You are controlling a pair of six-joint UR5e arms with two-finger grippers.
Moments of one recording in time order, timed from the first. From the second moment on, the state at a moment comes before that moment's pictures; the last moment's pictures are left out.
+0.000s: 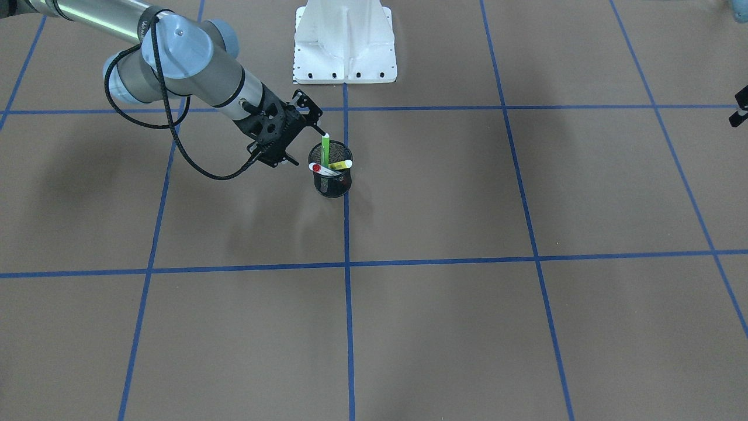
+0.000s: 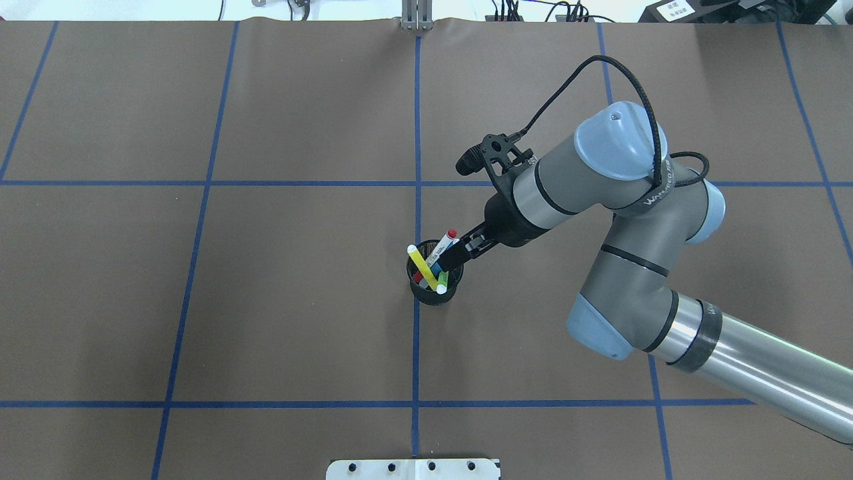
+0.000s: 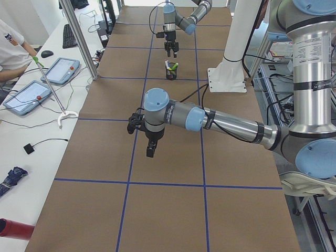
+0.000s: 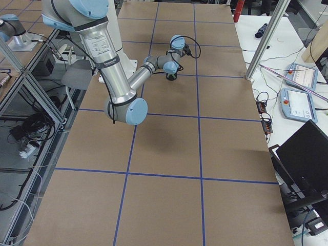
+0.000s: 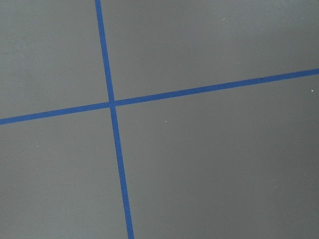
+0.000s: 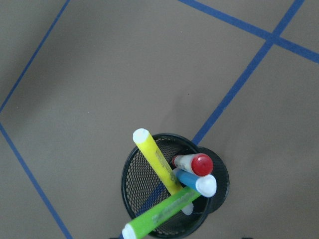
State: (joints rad) left arm -1.46 -1.44 -1.95 -1.59 -2.33 -0.11; right arm 0.62 -1.04 1.70 -1.05 2.21 0.71
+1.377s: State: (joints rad) left arm -1.46 -1.44 -1.95 -1.59 -2.33 -0.11; right arm 0.63 -1.03 1.65 -1.05 2.19 0.65
